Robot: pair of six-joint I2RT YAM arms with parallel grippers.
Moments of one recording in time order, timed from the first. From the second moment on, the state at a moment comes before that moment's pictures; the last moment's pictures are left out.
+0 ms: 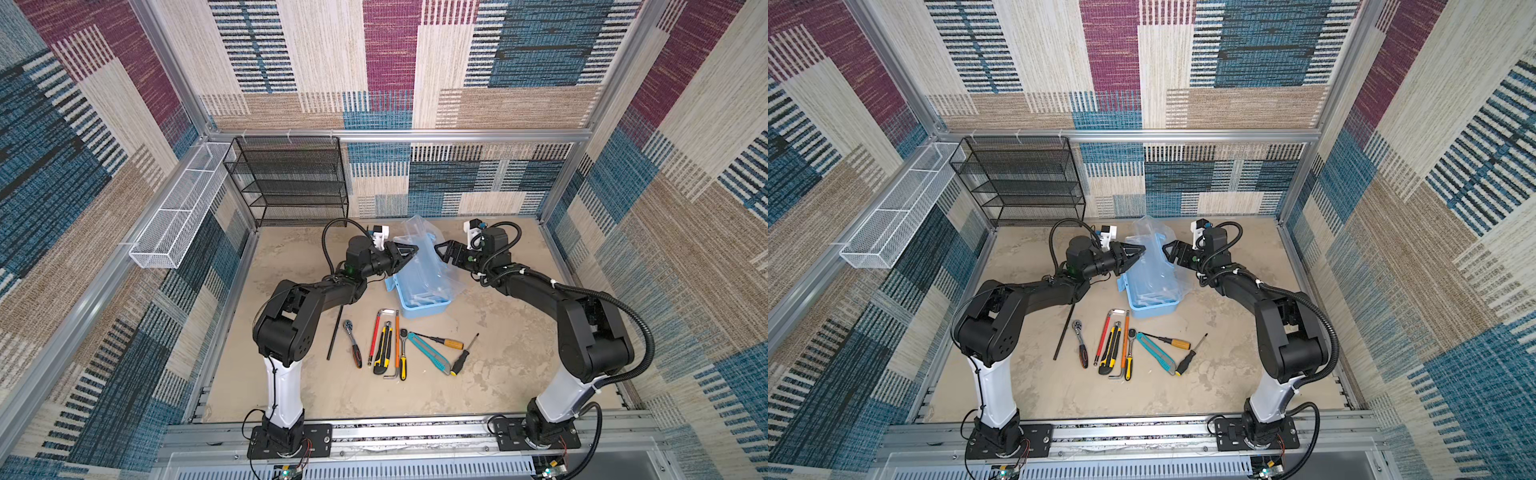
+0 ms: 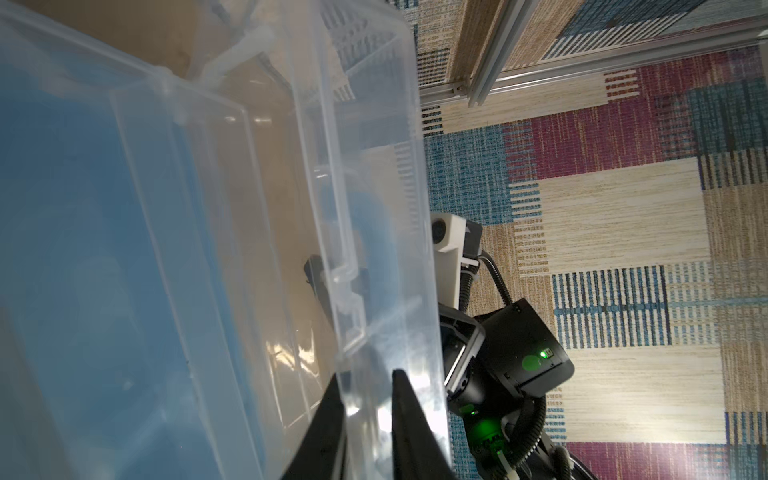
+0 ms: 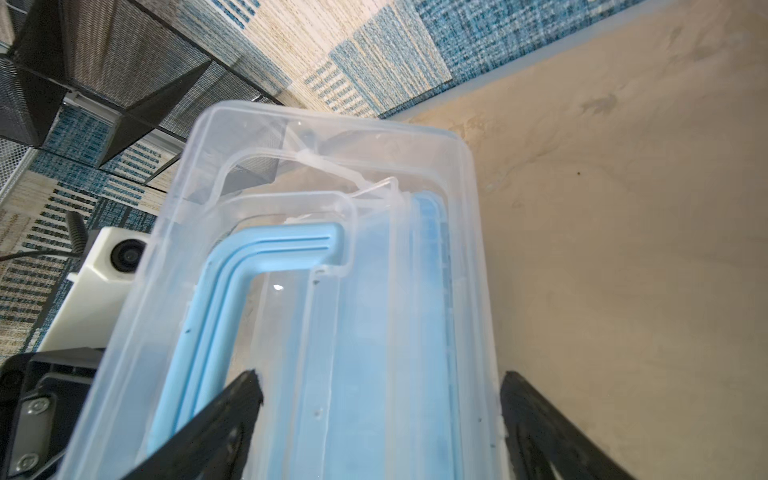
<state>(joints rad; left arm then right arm) -0.45 2.00 1.20 0.77 0.68 -1.32 0.24 1.72 1.10 0.14 -0.43 0.56</state>
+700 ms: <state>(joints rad) -0.45 2.05 1.25 0.88 0.69 -1.44 0.21 1.66 1.09 0.00 -0.47 0.51</state>
